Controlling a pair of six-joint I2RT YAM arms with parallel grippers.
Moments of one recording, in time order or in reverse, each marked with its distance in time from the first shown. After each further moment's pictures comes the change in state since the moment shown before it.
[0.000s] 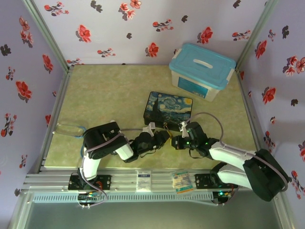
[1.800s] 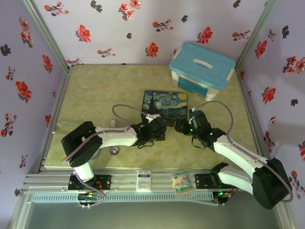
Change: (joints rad) left arm 0.023 -0.233 0.424 -1.317 -0.152 0.573; right arm -0.066 -0.095 0.254 -0.333 0.359 0.059
